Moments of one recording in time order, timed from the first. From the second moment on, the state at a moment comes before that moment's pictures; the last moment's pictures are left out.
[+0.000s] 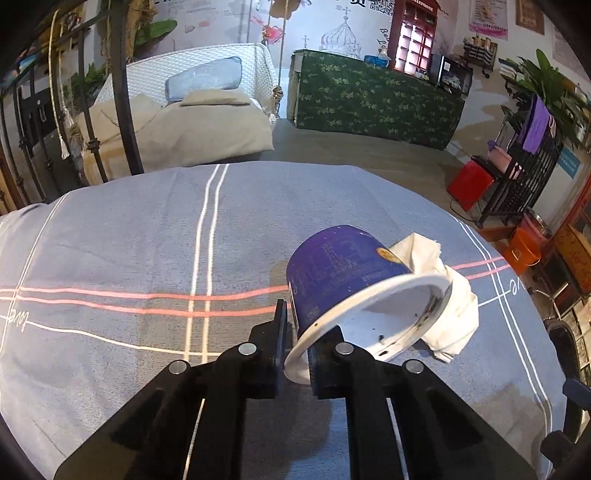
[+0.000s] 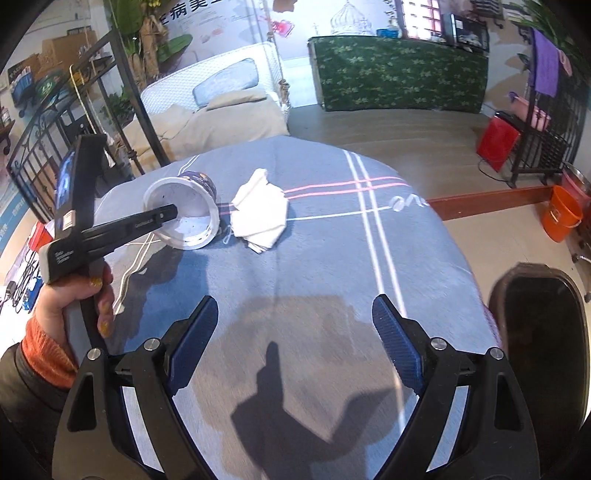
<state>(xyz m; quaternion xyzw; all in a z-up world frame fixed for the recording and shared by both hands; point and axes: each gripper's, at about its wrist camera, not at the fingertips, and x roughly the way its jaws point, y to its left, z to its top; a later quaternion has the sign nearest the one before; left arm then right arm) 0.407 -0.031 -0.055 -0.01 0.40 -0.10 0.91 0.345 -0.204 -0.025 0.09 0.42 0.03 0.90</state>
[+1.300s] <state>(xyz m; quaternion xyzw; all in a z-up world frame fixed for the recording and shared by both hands) 0.334 0.013 -0.030 -0.05 0.37 -0.09 0.92 0.439 -0.151 -0.038 0.03 0.44 0.06 0.89</state>
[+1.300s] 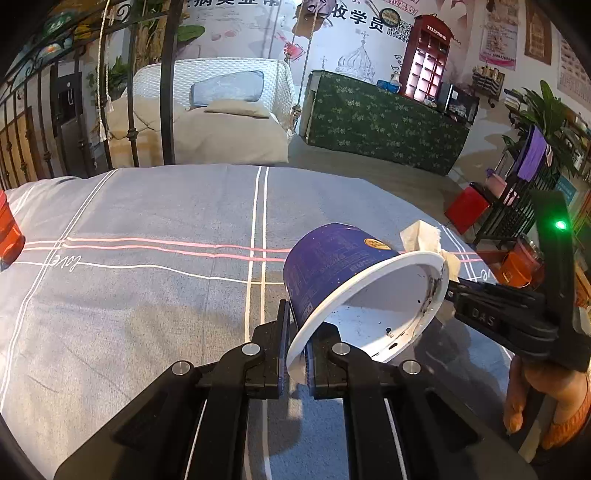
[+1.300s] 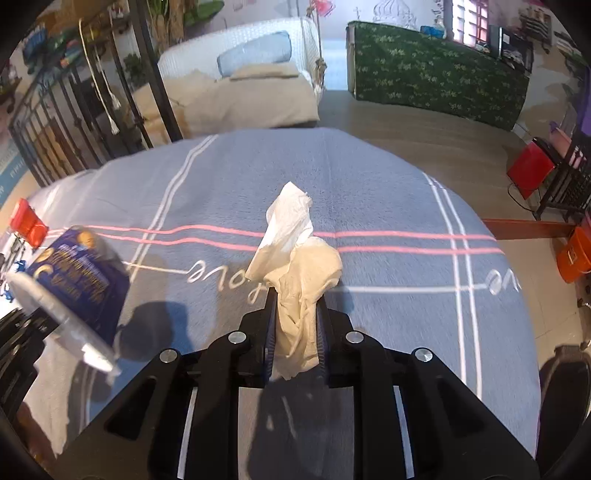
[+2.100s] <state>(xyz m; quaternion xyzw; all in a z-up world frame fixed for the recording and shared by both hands) 0.253 -0.083 -0.015 -0.01 0.36 -0.20 0.91 0.224 -0.259 -0.006 0.10 0.37 -0.04 0.92</state>
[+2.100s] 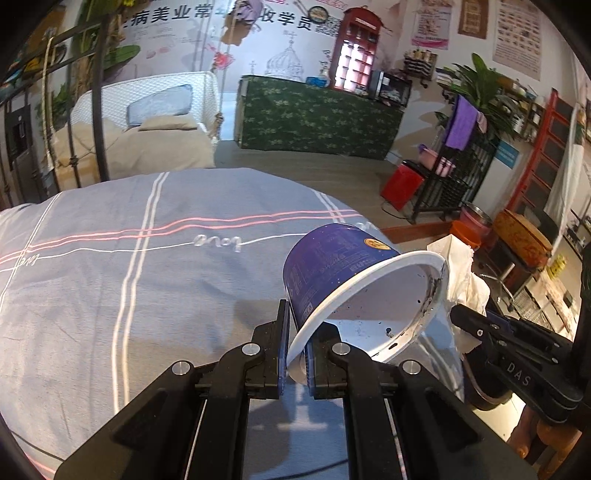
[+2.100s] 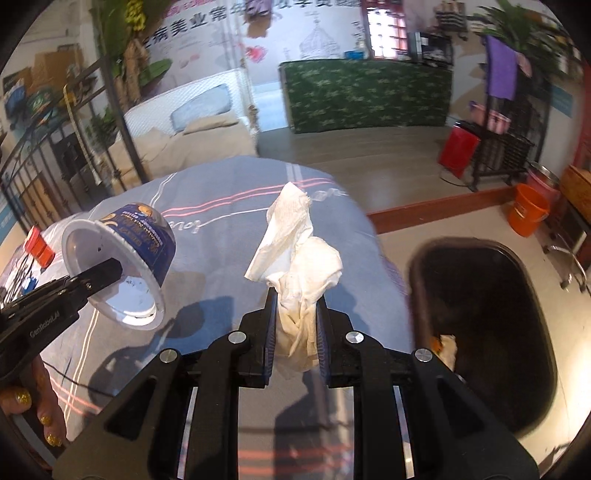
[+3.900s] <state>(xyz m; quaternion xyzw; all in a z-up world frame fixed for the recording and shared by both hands) 0.227 -0.276 -0.039 0.11 0.35 -0.39 0.85 0.127 -0.398 -0.058 0.17 0.37 -0.22 0.89</state>
